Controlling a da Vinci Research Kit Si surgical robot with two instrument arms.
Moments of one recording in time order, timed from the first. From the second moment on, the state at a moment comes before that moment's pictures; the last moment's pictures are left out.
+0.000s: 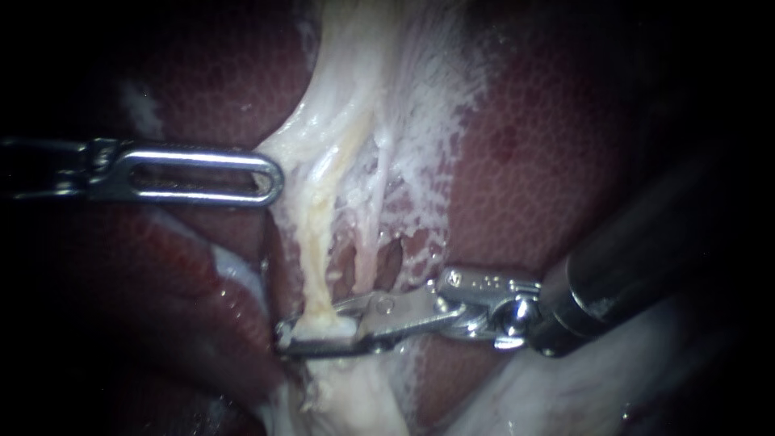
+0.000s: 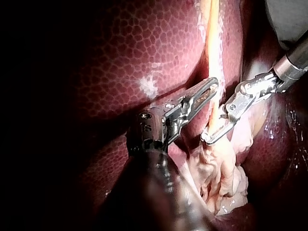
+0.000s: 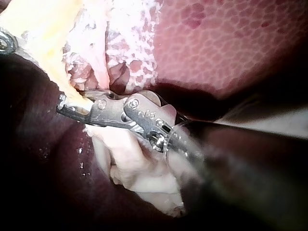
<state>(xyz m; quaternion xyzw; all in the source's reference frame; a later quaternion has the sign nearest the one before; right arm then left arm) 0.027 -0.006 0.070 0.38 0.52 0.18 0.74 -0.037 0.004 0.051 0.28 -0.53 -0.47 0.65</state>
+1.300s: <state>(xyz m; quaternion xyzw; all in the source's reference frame) 0.025 -0.004 0.069 0.30 0.57 0.11 0.75 -0.037 0.004 0.051 0.28 -0.53 -0.47 0.65</state>
